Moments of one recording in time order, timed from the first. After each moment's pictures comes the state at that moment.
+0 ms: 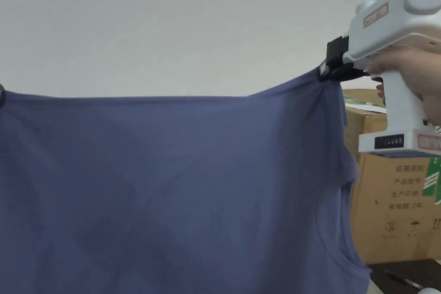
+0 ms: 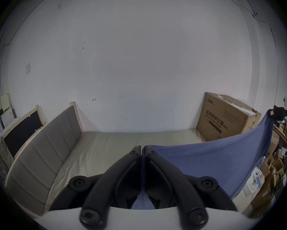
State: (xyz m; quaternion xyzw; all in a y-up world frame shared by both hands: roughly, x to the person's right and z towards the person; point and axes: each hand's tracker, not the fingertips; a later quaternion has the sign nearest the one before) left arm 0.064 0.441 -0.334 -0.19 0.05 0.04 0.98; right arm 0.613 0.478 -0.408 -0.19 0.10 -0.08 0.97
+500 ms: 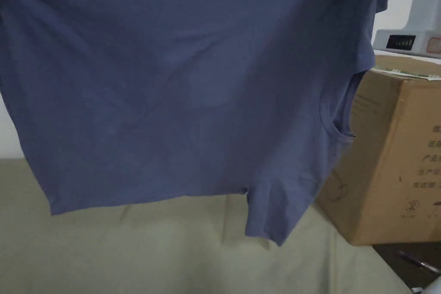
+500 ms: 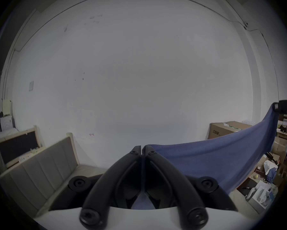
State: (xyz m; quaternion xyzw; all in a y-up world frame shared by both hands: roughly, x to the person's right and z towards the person) left arm 0.063 0.444 -0.414 -0.02 0.06 0.02 1.00; right arm 0.597 0.511 -0.464 -0.01 0.04 -0.04 1.00
